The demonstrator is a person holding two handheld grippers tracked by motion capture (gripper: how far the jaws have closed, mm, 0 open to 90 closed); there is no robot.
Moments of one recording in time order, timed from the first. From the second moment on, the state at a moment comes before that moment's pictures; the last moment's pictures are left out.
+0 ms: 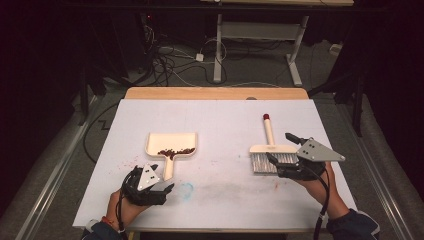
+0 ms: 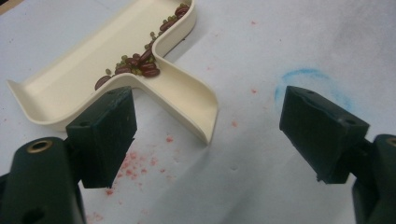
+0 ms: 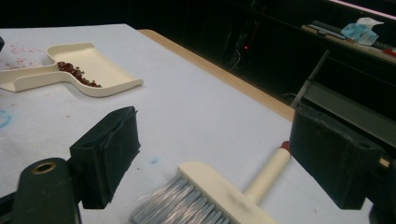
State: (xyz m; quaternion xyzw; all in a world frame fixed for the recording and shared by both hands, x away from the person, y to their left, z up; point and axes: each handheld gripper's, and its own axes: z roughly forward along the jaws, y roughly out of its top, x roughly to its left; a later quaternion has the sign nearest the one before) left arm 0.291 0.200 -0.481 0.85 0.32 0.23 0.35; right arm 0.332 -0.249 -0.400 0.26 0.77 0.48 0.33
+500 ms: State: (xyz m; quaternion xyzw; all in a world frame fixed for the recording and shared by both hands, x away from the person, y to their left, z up) left arm 0.290 0.199 -0.481 0.85 0.31 0.23 0.34; right arm 0.320 -0.257 -0.417 0.24 0.78 0.46 0.34
